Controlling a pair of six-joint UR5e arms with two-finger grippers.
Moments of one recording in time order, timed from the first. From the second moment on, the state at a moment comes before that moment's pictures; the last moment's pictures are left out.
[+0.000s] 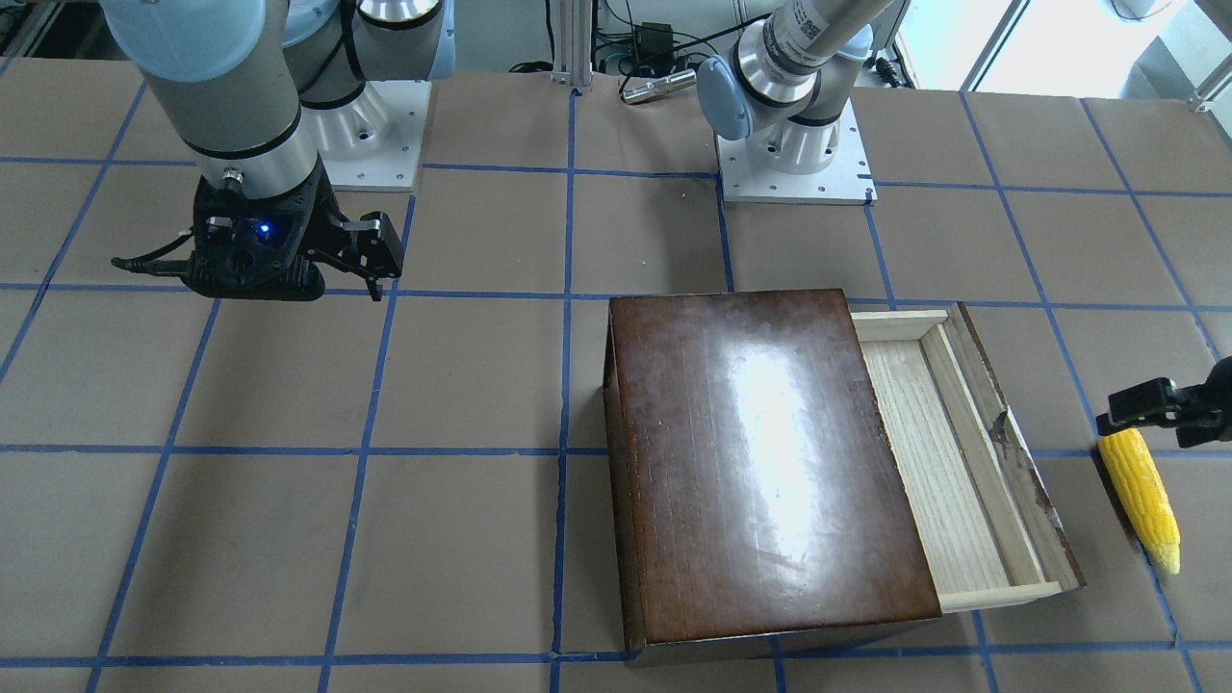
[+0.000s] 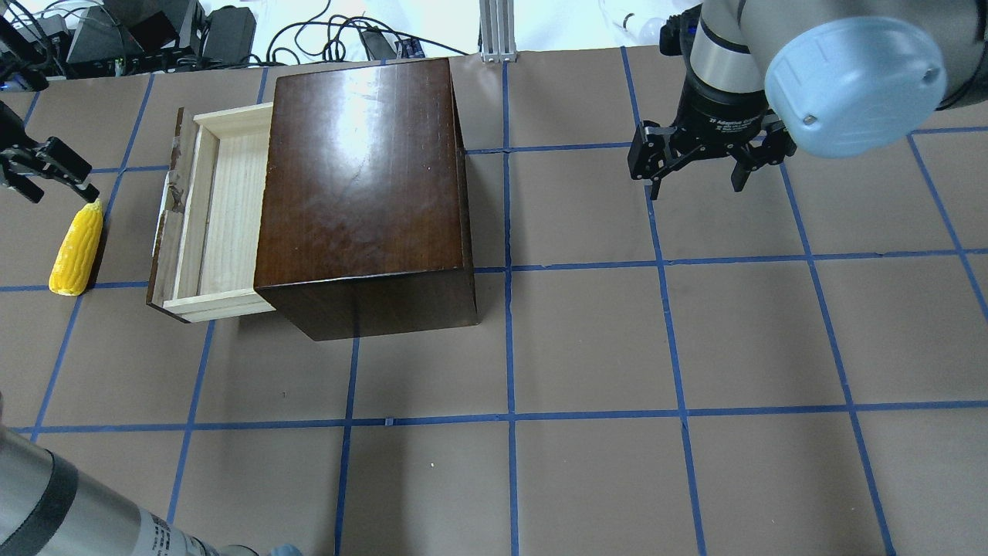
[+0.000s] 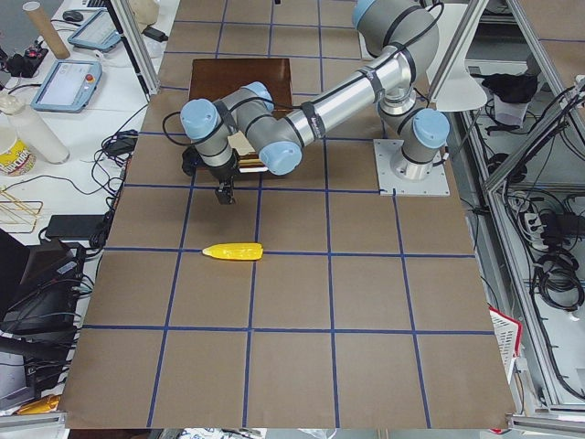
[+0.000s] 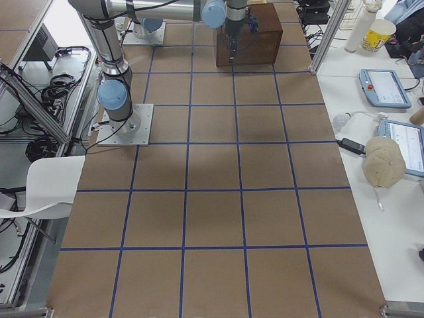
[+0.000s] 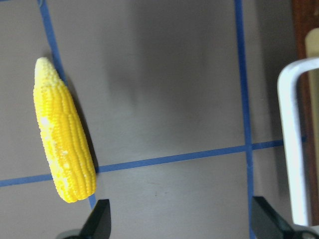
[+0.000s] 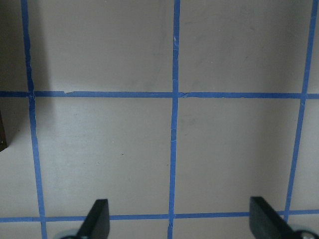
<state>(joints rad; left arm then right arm) -0.97 -2.04 -1.32 -1.47 1.60 0.68 1.65 -1.48 1.58 -1.62 -1.63 0.06</state>
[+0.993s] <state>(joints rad) -0.91 -2.21 -1.34 -1.23 1.68 0.64 1.65 -1.48 1.58 -1.62 -1.63 0.06</state>
